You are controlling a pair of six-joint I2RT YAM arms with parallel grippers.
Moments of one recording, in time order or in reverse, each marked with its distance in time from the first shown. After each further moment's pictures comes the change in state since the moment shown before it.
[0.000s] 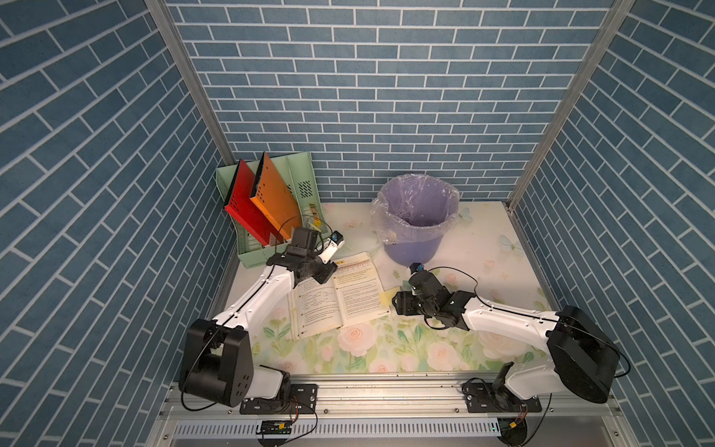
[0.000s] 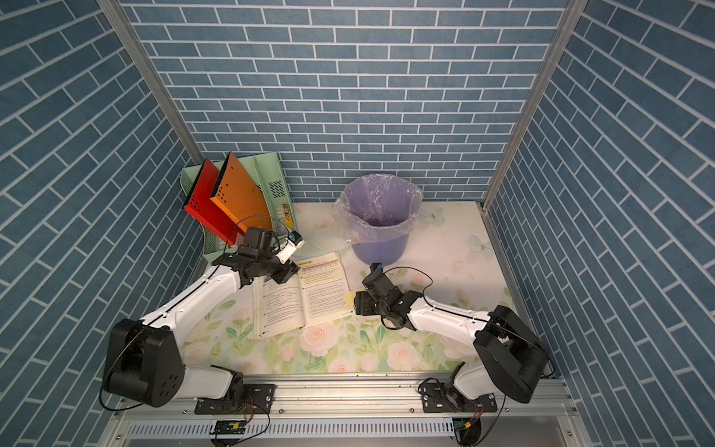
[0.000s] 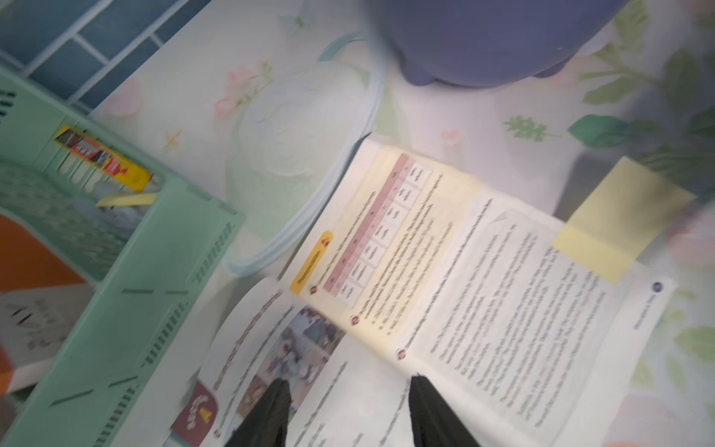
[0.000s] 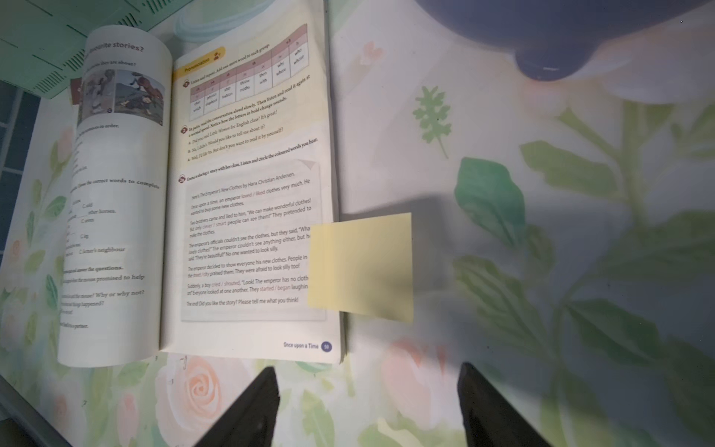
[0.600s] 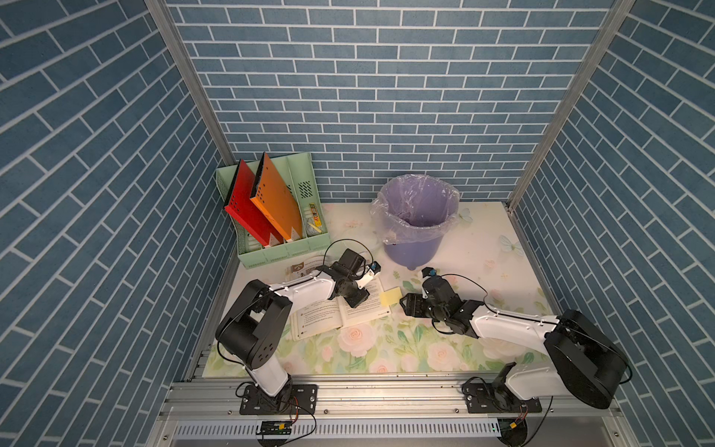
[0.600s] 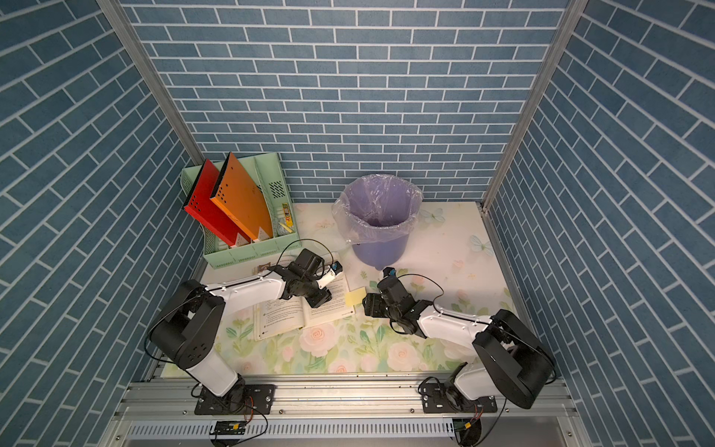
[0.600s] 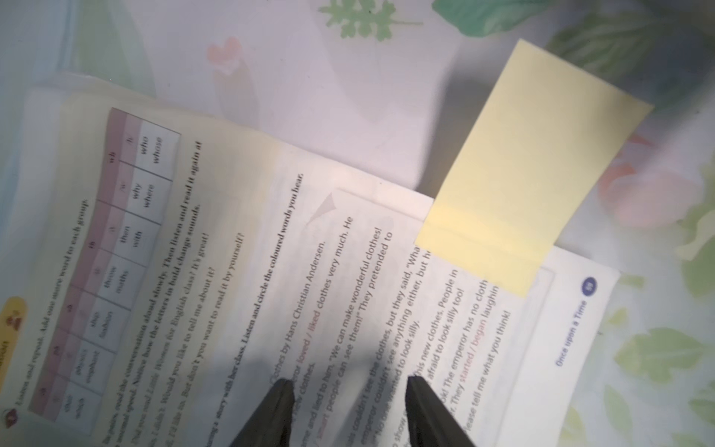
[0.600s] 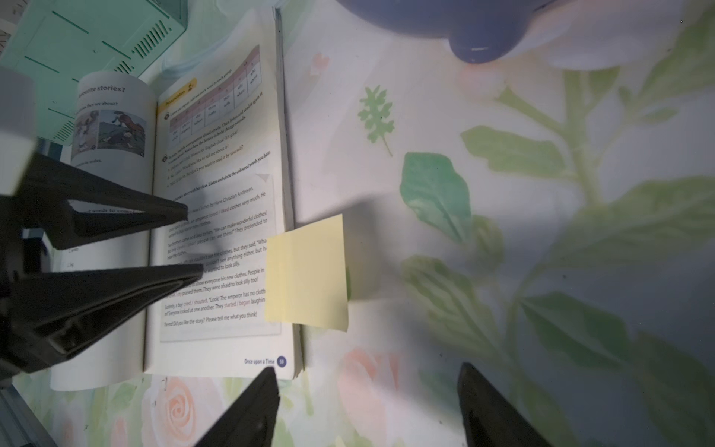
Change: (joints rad) left arm -0.274 0.238 -0.094 0.133 -0.042 -0.078; right arm -0.094 -0.038 -0.166 0.211 -0.064 0.033
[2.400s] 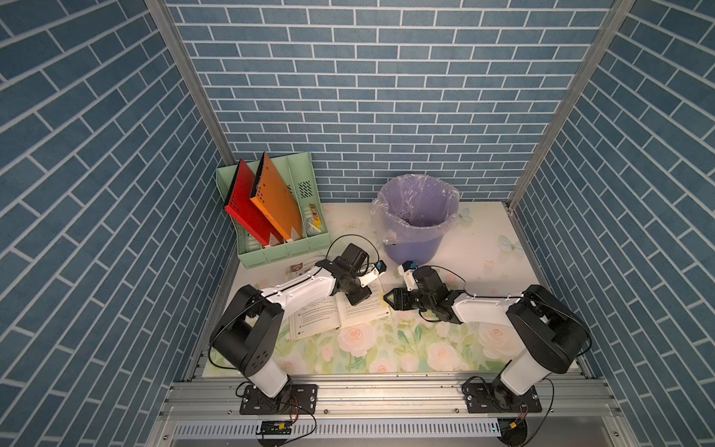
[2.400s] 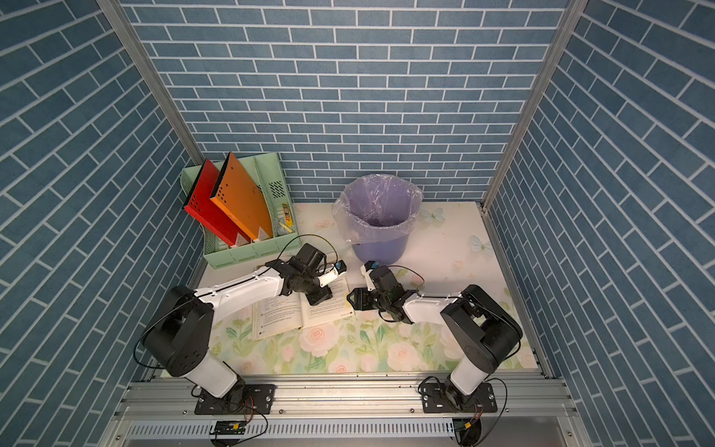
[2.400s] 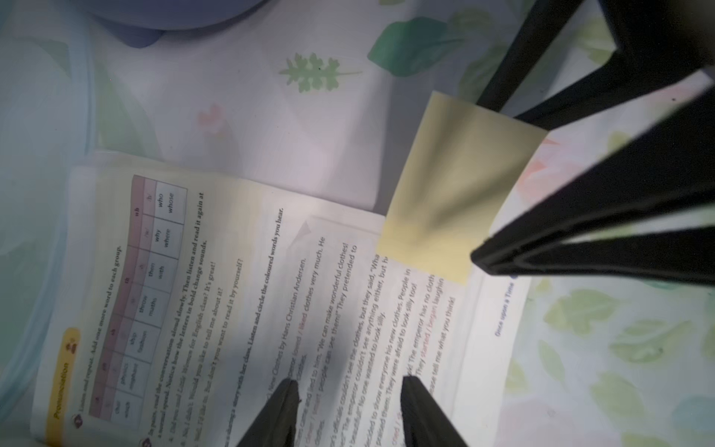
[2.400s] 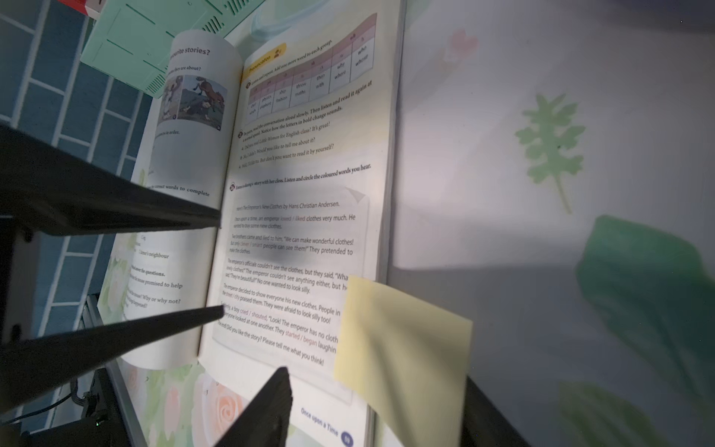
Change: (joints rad) left arm -0.013 -0.006 0.125 -0.125 0.008 0.068; right arm -0.047 0.255 0.119 0.201 -0.269 -0.116
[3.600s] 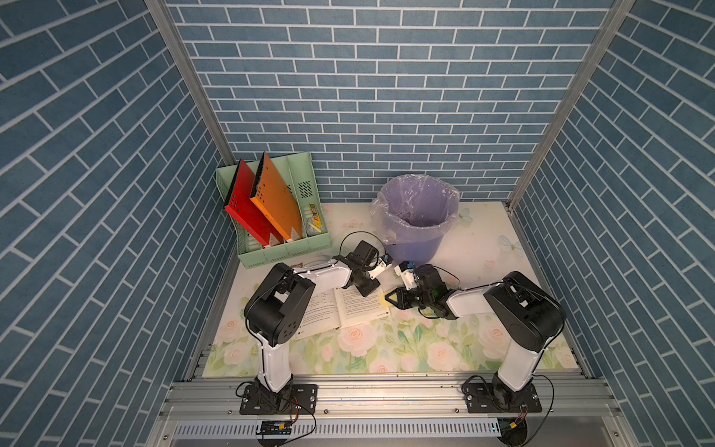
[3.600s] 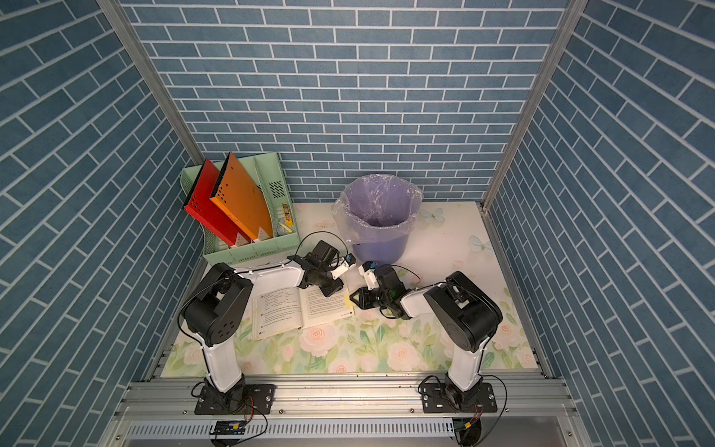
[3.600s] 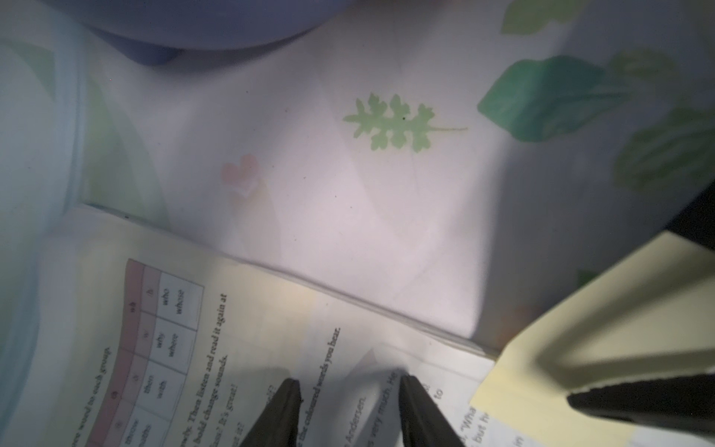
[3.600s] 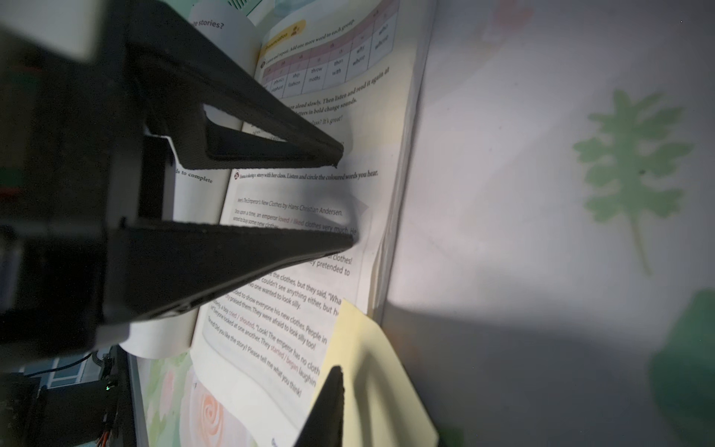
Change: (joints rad) left arm 0.000 0.221 0.095 0.150 -0.051 -0.048; right arm -0.065 0.163 0.005 0.179 -0.174 -0.089
